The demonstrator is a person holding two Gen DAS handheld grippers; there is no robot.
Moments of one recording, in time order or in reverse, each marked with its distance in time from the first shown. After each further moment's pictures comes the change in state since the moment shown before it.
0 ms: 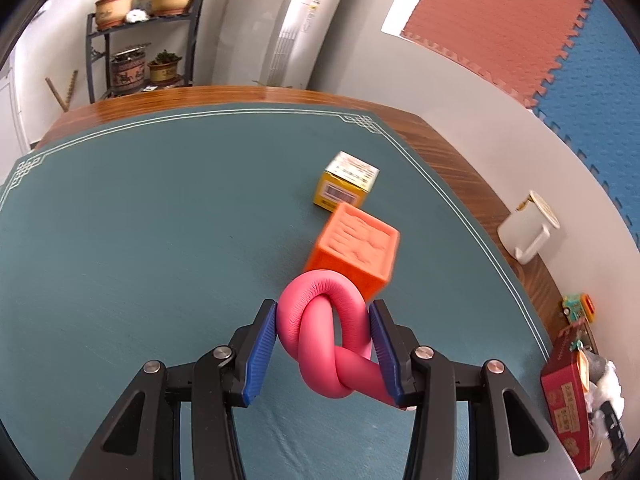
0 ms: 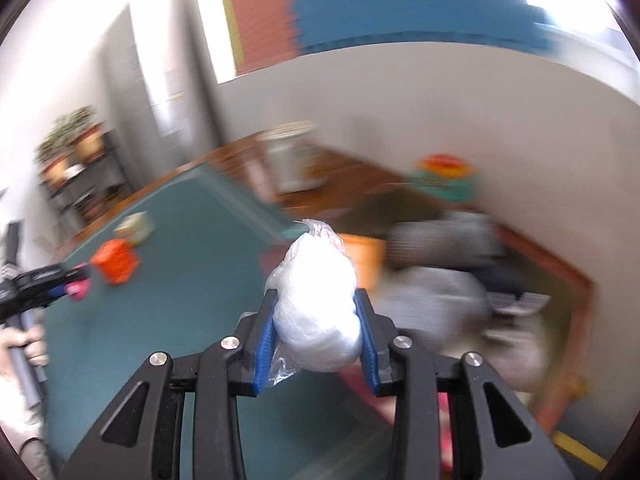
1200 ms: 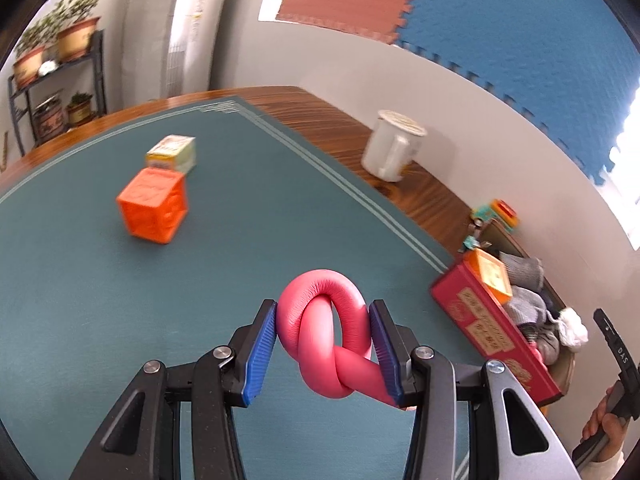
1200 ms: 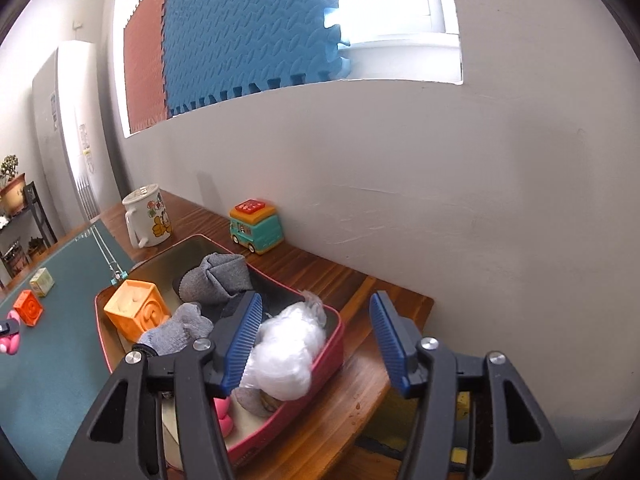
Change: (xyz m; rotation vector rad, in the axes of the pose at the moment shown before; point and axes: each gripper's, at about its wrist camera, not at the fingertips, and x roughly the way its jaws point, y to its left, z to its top) left arm -0.037 -0.158 -0.079 0.269 0.043 -0.169; right arm -0.047 -0.133 -0.009 0.086 -0.159 -0.252
